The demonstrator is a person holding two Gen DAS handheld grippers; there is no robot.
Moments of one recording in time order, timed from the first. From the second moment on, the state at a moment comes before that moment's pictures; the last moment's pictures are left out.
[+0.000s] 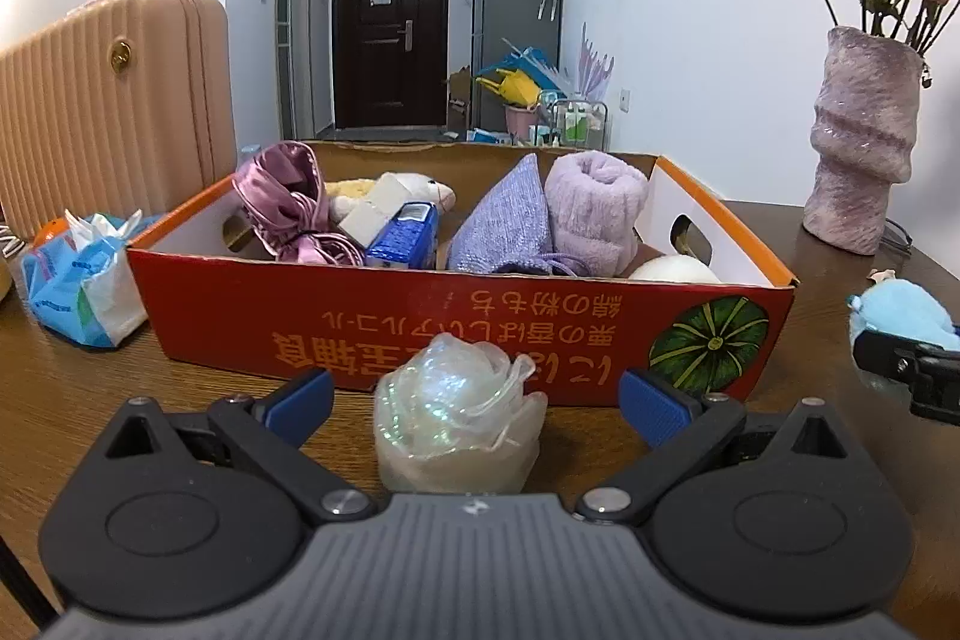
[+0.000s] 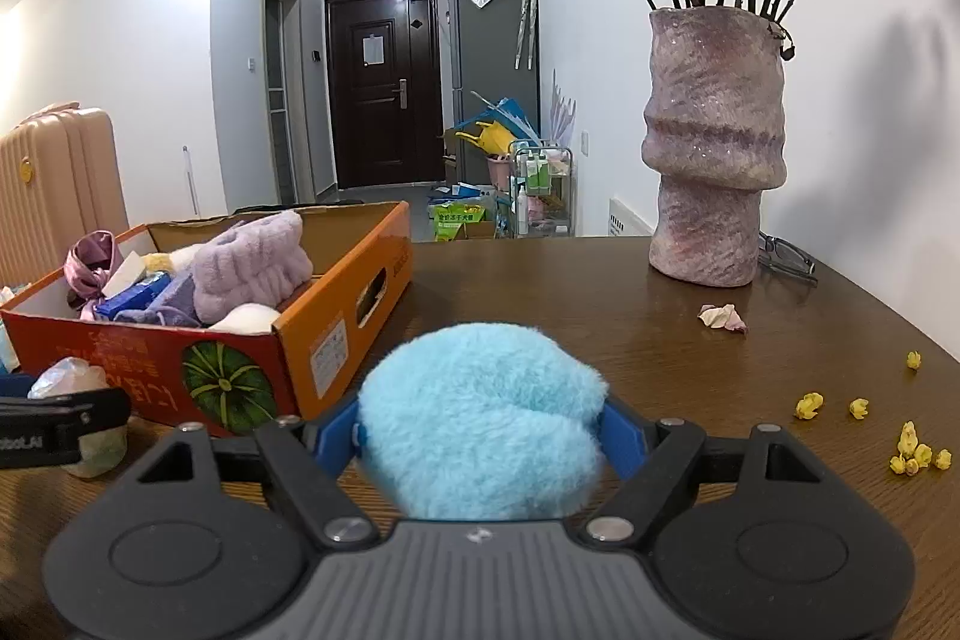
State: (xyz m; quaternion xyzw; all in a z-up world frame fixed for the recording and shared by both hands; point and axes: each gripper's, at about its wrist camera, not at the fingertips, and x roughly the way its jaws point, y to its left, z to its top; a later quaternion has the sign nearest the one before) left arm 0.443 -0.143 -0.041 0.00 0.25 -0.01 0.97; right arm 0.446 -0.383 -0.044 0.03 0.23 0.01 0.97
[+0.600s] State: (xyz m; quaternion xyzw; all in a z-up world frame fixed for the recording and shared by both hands) left arm 0.479 -0.140 -0.050 -0.01 0.31 -0.02 0.95; right arm 0.447 -0.386 -0.045 0.04 0.24 0.01 0.97
